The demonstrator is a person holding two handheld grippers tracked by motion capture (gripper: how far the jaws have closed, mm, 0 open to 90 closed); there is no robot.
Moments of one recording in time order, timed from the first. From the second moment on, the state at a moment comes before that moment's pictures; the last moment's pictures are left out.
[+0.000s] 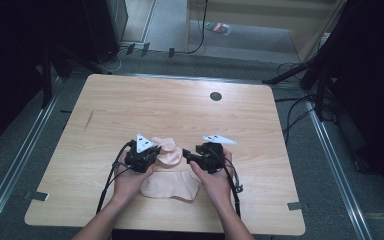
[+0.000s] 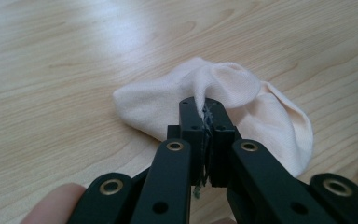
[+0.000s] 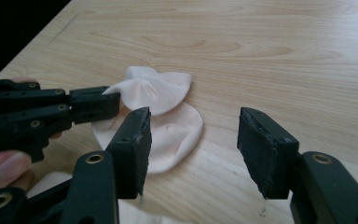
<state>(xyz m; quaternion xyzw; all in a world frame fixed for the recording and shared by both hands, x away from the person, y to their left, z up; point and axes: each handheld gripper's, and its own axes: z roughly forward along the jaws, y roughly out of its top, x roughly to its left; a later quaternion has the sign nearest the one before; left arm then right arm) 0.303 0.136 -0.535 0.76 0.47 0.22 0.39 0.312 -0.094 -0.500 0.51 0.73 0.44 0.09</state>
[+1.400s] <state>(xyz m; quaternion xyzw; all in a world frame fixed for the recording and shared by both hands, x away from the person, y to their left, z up) 0.292 0.196 -0.536 0.70 0.55 0.16 0.43 0.377 0.000 -0.532 0.49 0.79 0.32 0.17</state>
